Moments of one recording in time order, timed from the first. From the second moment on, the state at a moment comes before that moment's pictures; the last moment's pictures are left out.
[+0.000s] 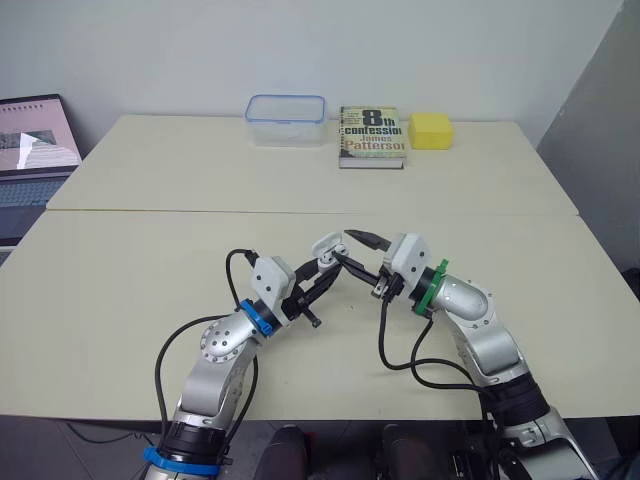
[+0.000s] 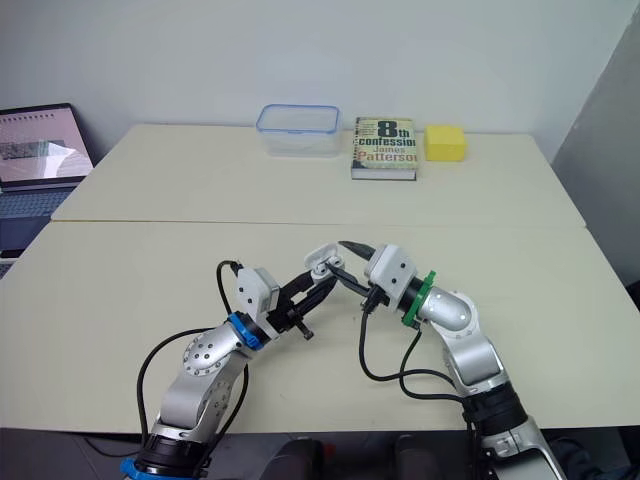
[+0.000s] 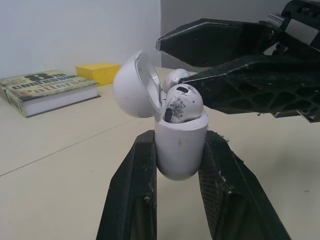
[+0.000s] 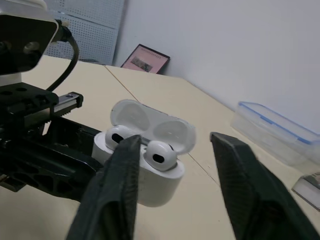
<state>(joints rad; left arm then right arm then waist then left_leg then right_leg) -0.15 0.26 -0.10 -0.12 -0.29 -0.01 -0.66 -0.39 -0.27 0.22 -0.10 0.09 -0.04 0.68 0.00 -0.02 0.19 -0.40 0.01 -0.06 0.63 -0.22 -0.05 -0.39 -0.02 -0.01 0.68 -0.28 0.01</state>
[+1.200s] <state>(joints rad) -0.38 0.42 -0.26 -0.09 -0.53 0.34 -1.29 -0.58 -0.88 0.13 -0.38 0.53 0.73 1.11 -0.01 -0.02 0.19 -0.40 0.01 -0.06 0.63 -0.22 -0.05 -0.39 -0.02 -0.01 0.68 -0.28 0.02</state>
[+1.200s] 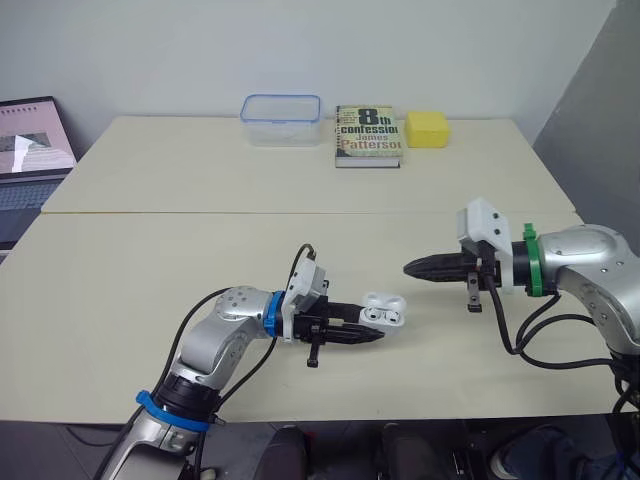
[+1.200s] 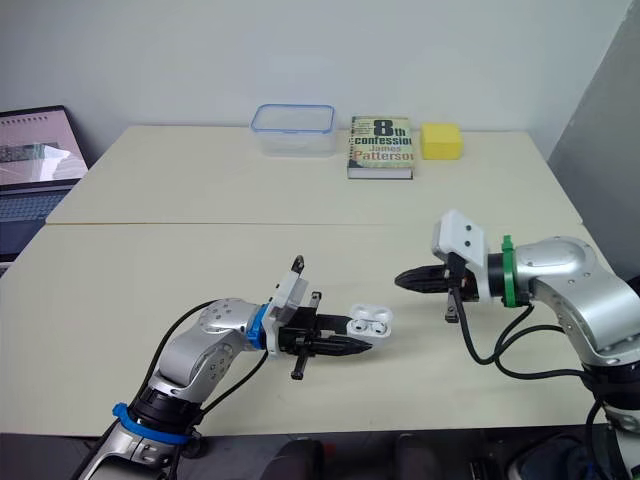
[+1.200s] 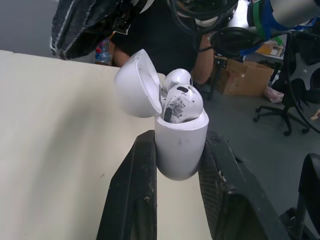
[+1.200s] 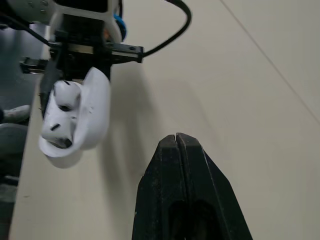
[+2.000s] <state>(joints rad) -0.42 0.42 -0.22 -0.06 -0.62 0.66 -1.17 -0.50 -0.92 0.11 -0.47 0.59 0.76 1.10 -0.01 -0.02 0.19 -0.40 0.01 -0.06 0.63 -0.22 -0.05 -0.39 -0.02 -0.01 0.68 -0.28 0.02</state>
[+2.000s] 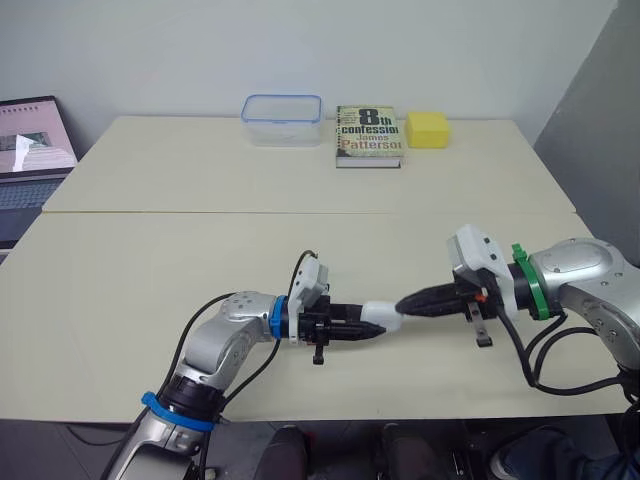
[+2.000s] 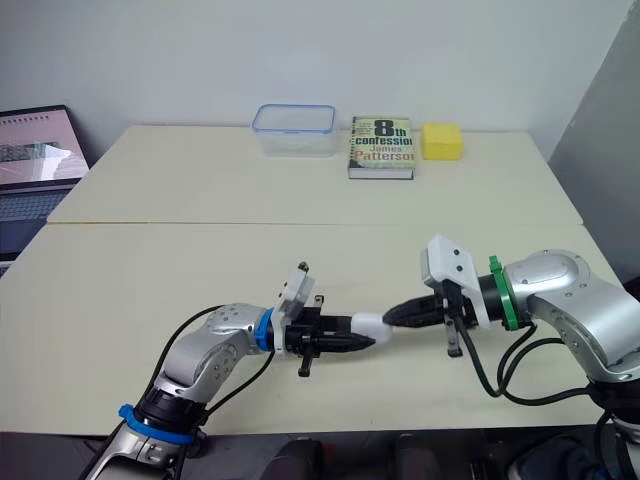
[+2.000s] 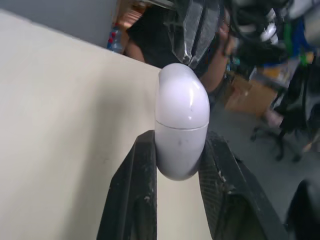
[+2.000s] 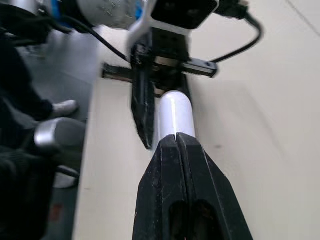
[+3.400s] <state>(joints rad) -0.23 1.04 -0.01 -0.15 -0.42 0.52 -1.23 -0.34 -1.06 0.03 -0.51 0.45 0.52 1.16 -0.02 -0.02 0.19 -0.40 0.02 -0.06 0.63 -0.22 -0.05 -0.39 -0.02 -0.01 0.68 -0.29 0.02</state>
